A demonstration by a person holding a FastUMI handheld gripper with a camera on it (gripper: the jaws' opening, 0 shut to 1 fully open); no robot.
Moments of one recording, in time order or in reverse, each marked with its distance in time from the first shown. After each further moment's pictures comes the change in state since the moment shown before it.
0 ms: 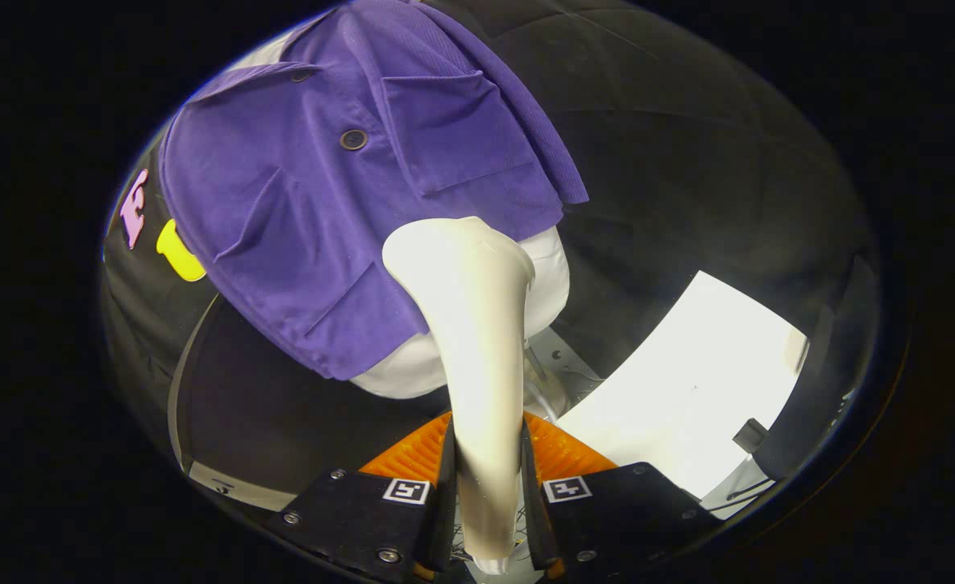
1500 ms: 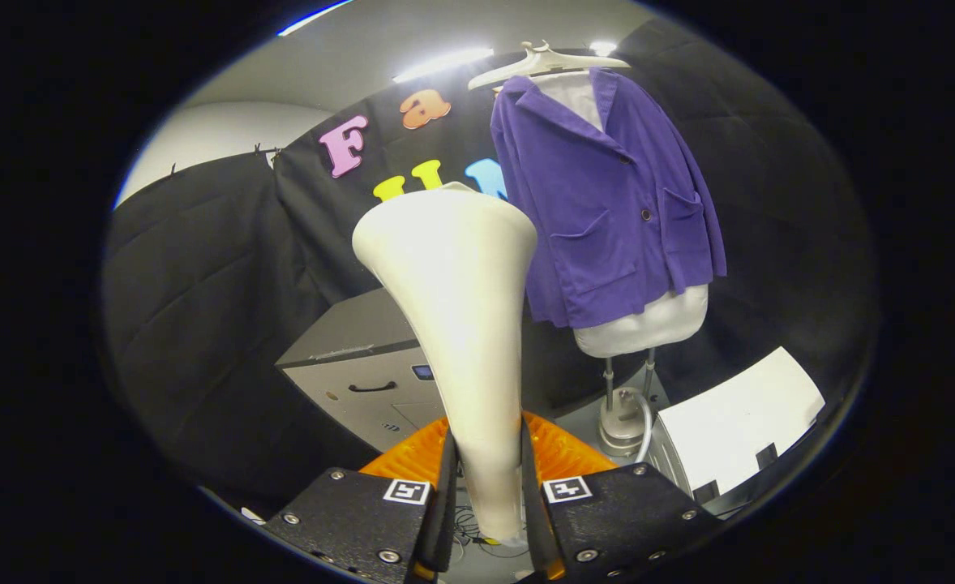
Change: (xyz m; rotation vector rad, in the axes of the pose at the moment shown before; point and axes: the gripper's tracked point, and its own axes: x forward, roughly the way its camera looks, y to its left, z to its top) arm -0.260 0.167 -0.130 -0.372 -0.142 0.420
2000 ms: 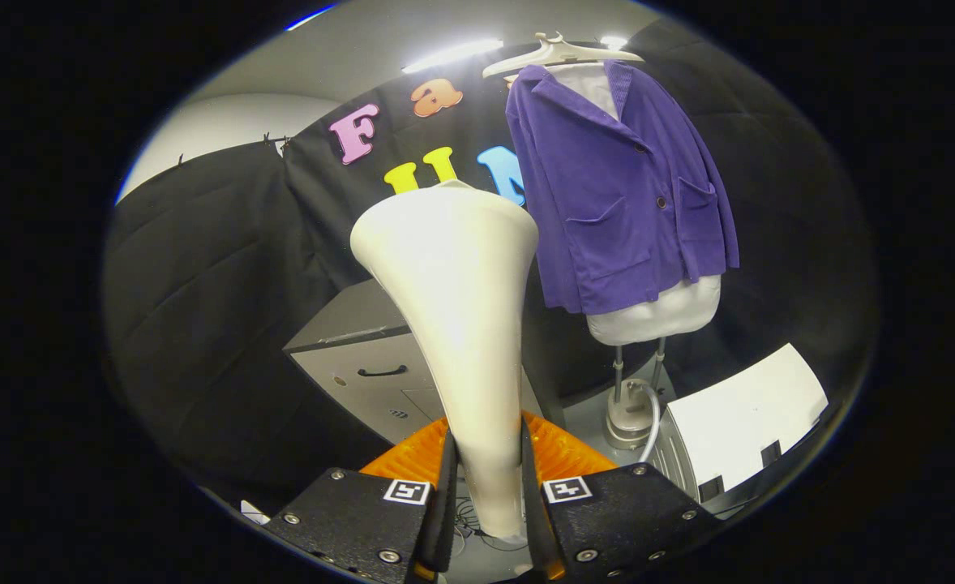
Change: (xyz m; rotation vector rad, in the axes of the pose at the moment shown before) arm -0.001 0.013 -0.017 -0.006 0.039 0.018
